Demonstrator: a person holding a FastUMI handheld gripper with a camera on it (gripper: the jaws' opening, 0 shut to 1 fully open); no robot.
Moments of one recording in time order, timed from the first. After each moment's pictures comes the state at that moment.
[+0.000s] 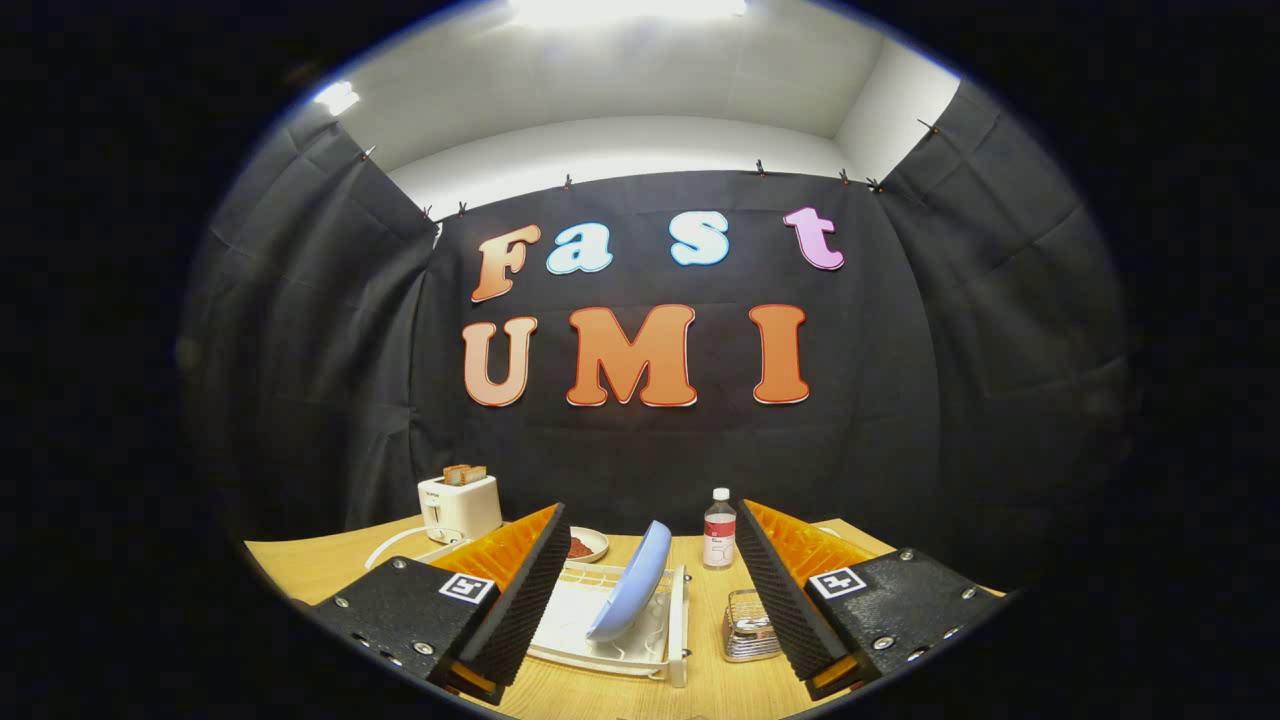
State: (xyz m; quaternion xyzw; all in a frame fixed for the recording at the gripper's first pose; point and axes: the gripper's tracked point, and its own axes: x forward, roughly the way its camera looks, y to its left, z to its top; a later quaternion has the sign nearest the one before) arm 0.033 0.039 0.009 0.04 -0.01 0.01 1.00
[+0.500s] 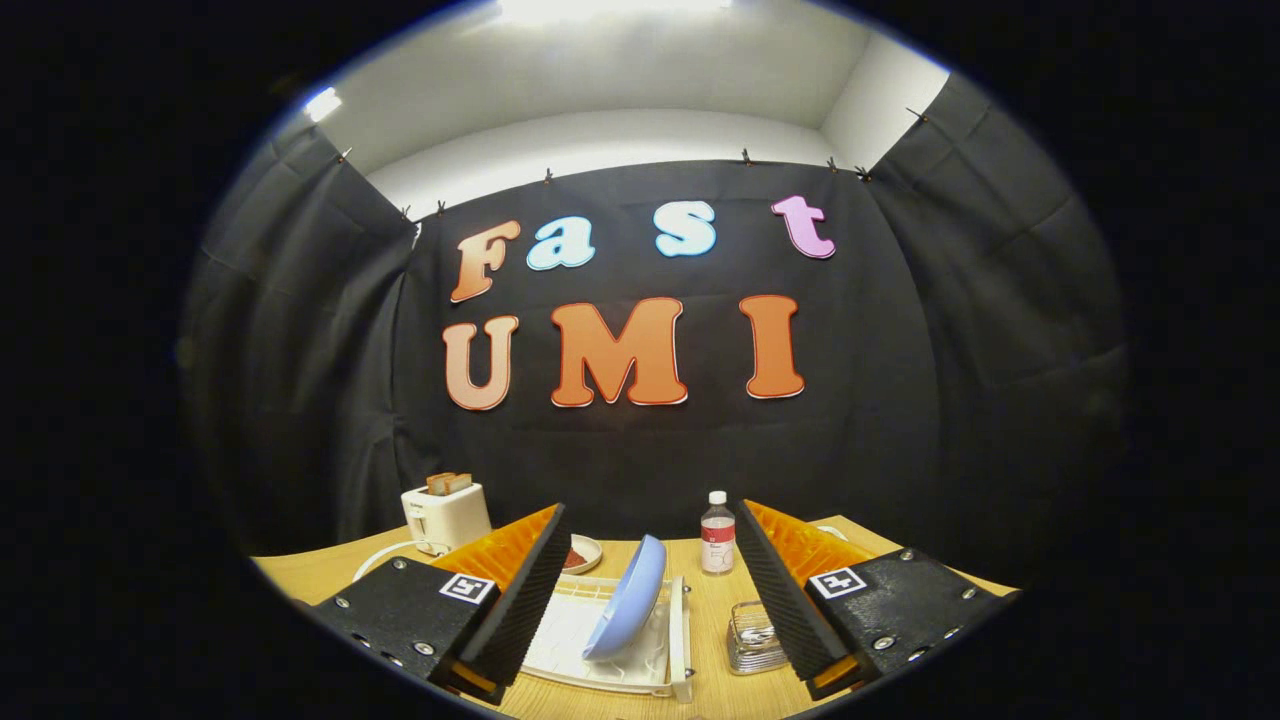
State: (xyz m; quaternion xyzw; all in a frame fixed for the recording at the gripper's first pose) arm 0.075 0.028 0.011 0.04 0.00 -0.01 1.00
